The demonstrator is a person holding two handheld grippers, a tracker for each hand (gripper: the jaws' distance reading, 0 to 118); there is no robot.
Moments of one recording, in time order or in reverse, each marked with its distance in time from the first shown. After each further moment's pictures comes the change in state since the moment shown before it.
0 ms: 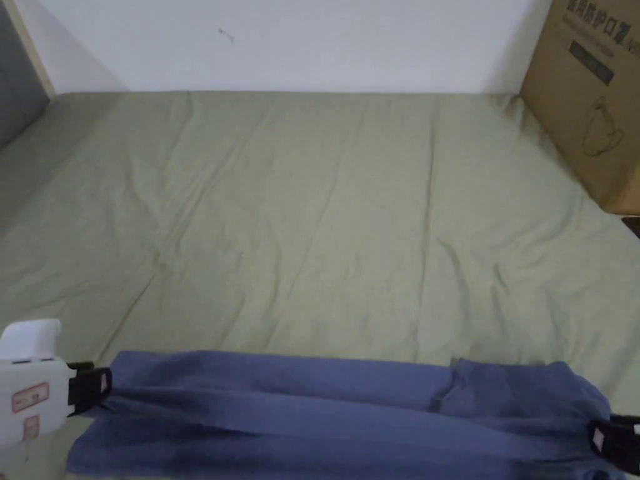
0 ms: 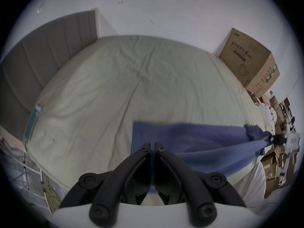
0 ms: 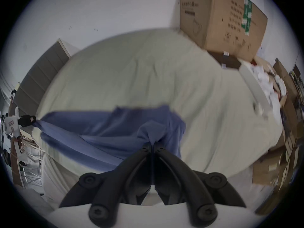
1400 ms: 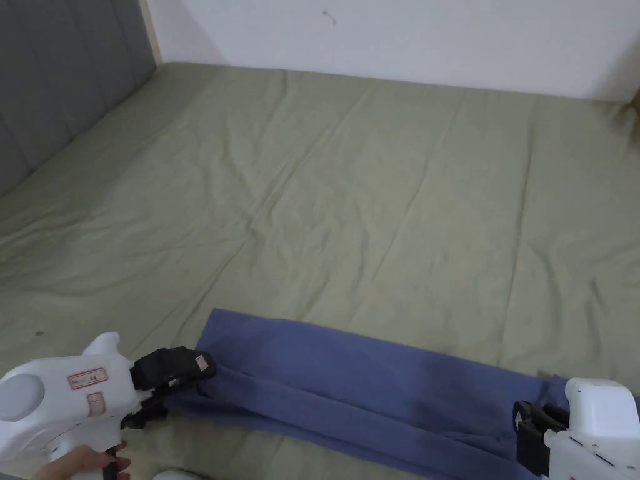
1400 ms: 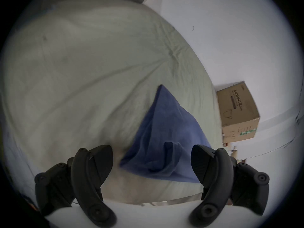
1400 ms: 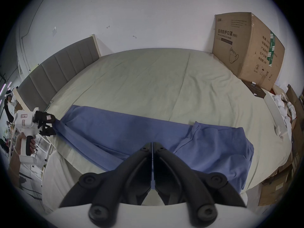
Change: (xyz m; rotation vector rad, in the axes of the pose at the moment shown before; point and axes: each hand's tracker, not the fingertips) left arm -0.088 -0.063 -0.039 -0.050 -0.386 0.653; right arm -0.163 -0.011 -0.020 0.270 0.127 0.212
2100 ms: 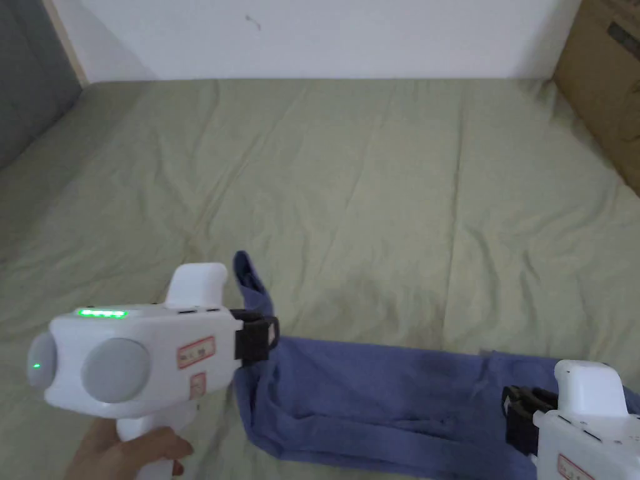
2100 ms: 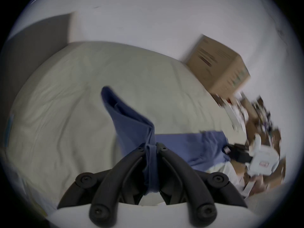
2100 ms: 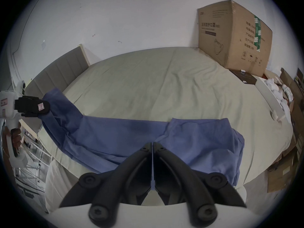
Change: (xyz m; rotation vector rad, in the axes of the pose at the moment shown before) left arm 0.257 -0.087 -0.030 -0.018 0.040 -0.853; right arm 0.058 -0.012 0.015 0.022 -0.046 -0.158
